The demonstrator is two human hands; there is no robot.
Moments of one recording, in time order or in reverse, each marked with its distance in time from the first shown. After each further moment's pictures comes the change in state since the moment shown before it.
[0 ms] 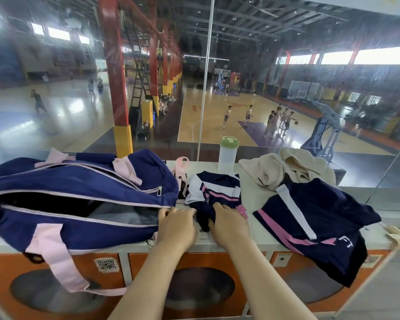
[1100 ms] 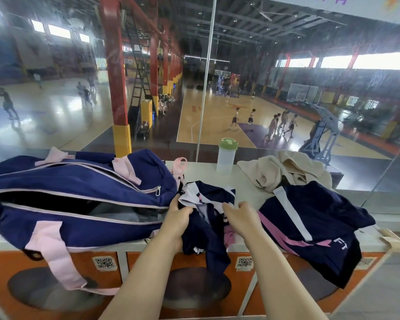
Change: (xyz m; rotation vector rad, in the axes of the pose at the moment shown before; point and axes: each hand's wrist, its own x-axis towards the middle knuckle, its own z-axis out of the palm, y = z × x) left_hand 0.014 0.006 -0.001 -1.563 -0.103 -0.520; right_hand -0.002 0.018 -0.039 0.774 -0.047 0.445
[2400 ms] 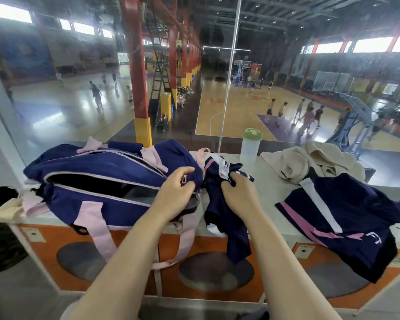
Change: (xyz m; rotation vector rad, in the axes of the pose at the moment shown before) left_hand -0.044 0.058 -0.059 0.705 0.051 0.503; right_hand -0.028 -0.053 0.030 -0.063 -0.033 -0.374
